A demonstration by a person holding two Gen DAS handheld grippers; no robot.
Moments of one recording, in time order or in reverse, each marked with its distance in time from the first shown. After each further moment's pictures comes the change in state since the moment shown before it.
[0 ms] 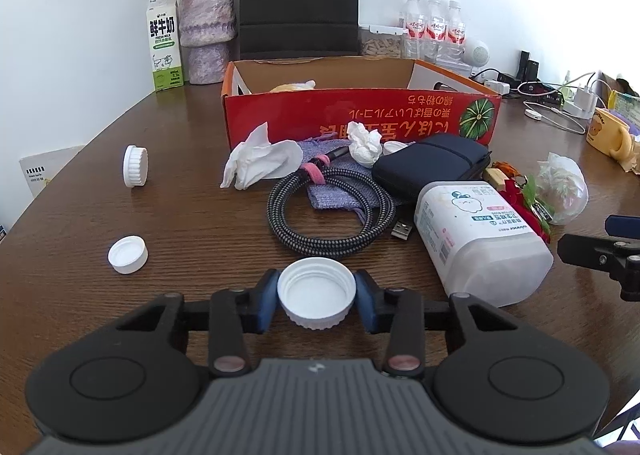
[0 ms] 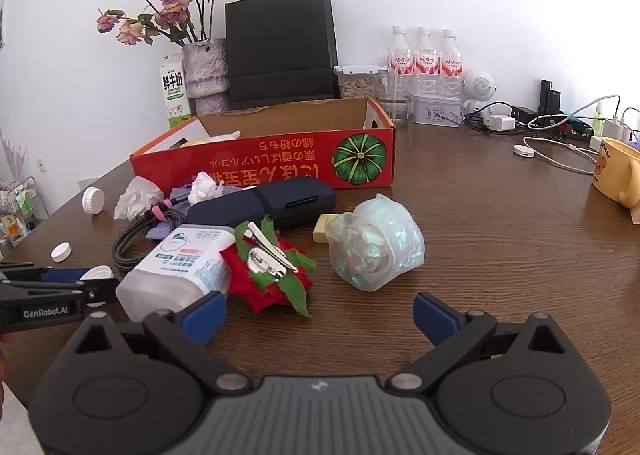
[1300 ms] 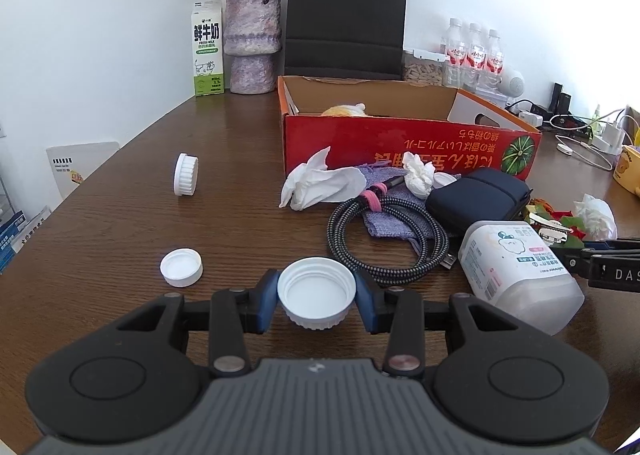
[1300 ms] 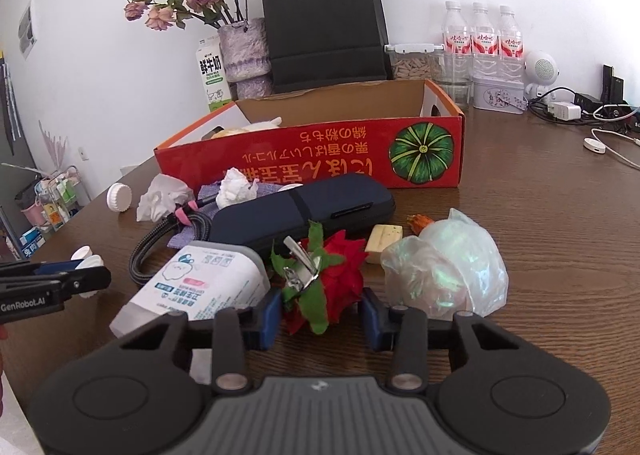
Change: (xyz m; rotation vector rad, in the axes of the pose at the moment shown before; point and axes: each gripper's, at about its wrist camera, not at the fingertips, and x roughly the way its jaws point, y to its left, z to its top) left arm -0.006 0.031 0.009 -0.079 -0.045 0.060; right arm 0.053 0.002 0.022 -0.017 0.056 0.172
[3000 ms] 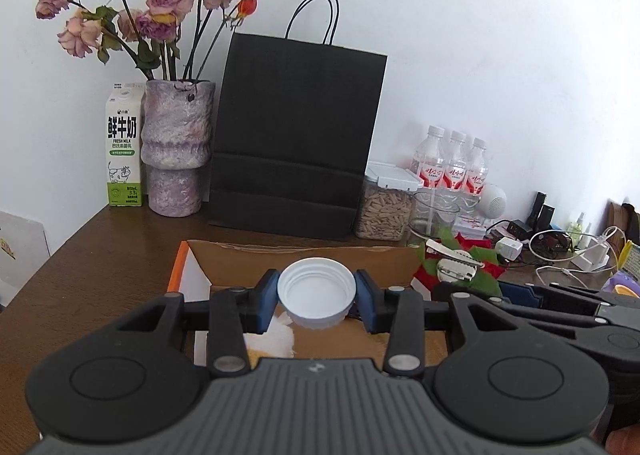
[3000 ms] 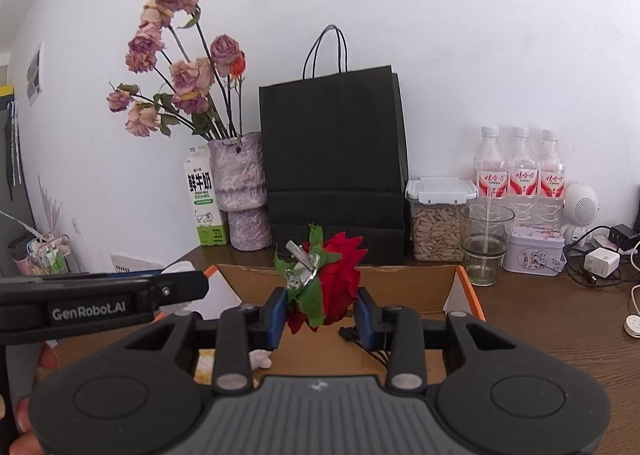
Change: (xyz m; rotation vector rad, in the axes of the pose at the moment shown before) left arm 0.120 -0.039 0.192 -0.063 -0.167 -0.149; right arm 0.083 -0.002 0.185 -0.058 -0.234 0.005
